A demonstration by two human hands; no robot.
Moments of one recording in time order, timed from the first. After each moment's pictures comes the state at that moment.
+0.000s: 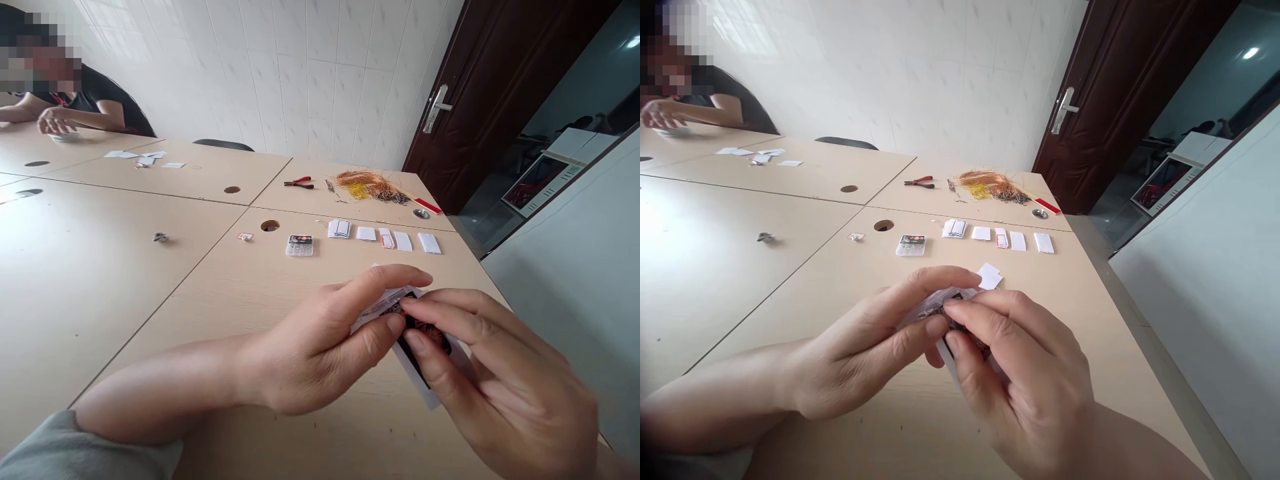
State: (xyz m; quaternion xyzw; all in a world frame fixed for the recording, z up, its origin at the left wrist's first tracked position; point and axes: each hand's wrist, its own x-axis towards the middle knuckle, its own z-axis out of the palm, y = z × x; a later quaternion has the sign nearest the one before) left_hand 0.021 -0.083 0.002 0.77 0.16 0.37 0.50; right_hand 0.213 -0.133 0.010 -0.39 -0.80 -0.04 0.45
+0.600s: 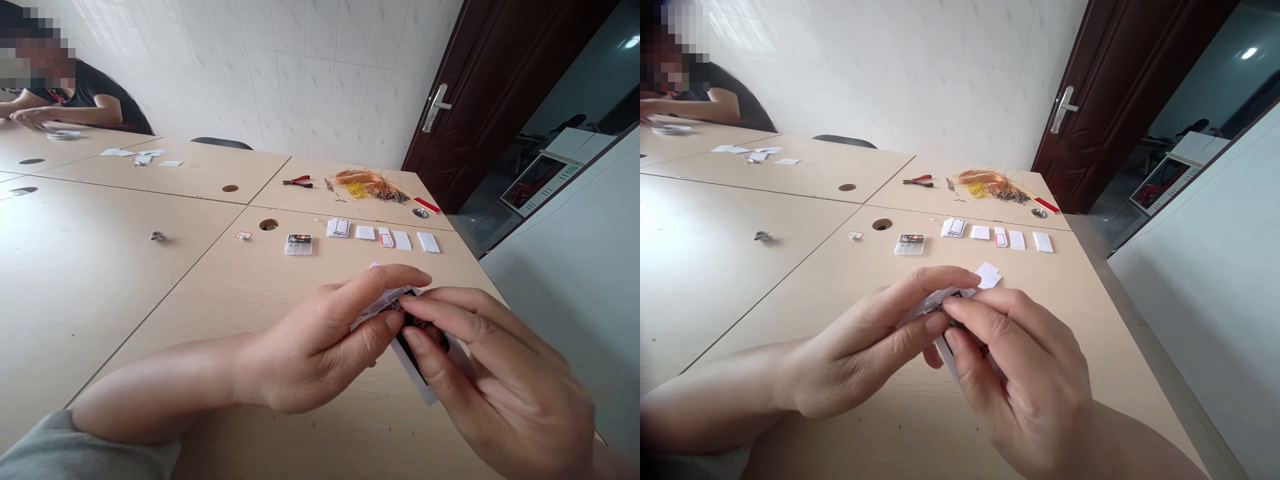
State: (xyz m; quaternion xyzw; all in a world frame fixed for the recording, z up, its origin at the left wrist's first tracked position) left_hand 0.021 -0.083 0.000 0.77 0.16 0.37 0.50; right_hand 0.208 -0.132 0.011 -0.39 -0.80 -0.04 0.46
